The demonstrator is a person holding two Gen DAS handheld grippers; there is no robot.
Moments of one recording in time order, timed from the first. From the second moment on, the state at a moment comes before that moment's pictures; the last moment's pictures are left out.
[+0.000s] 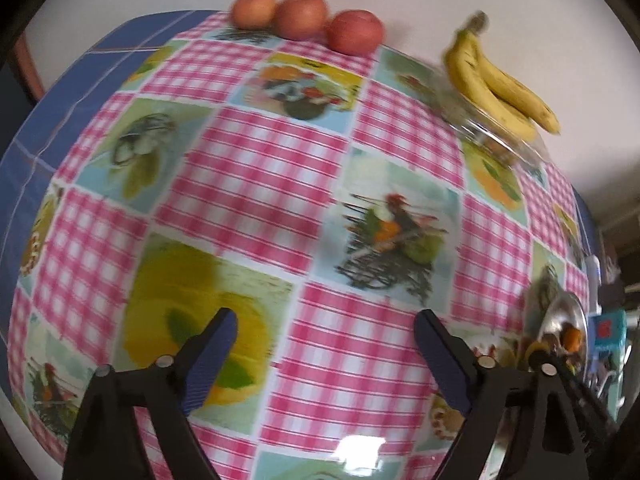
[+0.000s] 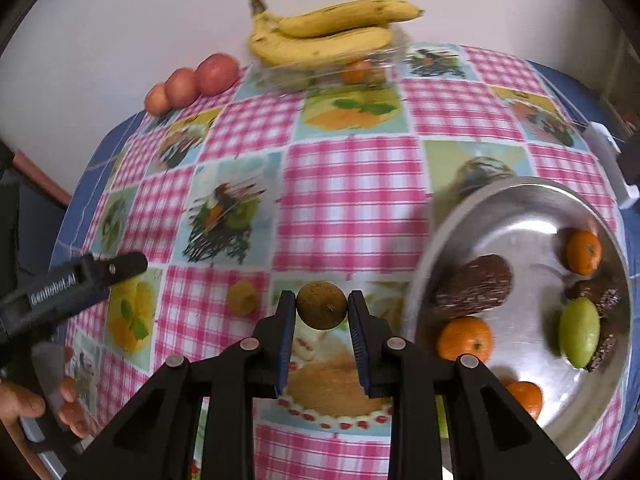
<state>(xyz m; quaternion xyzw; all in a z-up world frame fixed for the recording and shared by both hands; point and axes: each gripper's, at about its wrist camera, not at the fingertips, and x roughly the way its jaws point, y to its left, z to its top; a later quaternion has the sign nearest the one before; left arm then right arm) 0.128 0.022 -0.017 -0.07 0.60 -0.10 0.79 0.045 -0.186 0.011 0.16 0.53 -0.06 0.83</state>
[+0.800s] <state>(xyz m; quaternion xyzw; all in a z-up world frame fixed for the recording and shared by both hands) 0.110 -0.048 -0.038 -0.06 0.63 -0.16 0.76 0.017 -0.259 0.020 0.21 0.50 -0.11 0.83</state>
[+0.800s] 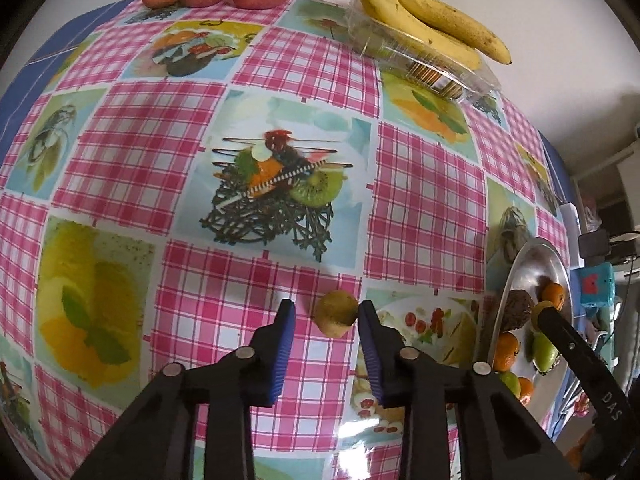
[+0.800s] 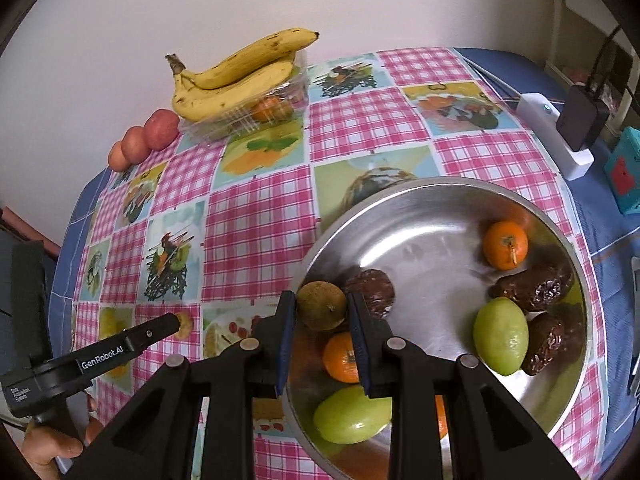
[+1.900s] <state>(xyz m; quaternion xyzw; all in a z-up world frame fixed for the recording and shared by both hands) 0.063 -0.150 0.000 -0.03 0.60 -0.32 0.73 -0.026 -0.335 0.017 0.26 0.48 -0.20 0.81</state>
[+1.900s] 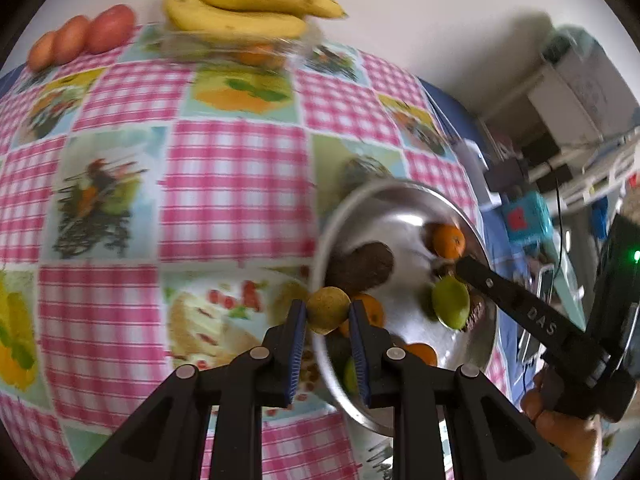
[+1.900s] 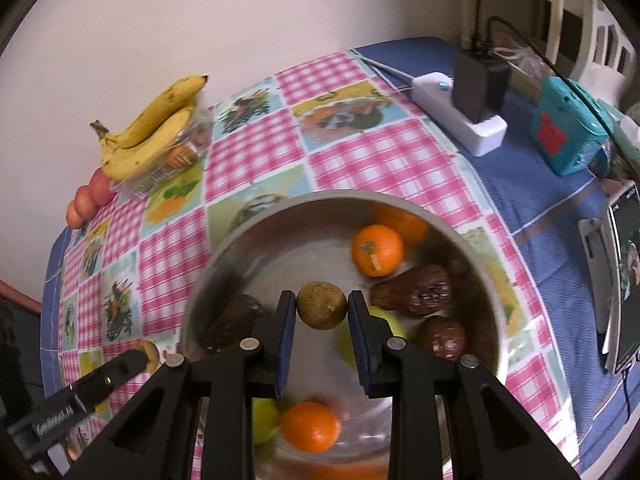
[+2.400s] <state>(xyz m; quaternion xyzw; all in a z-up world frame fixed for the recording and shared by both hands) 0.059 -0.140 -0.003 -0.05 0.61 -0.31 0.73 -0.027 -0.336 0.011 0.27 0.49 -0.20 0.81</state>
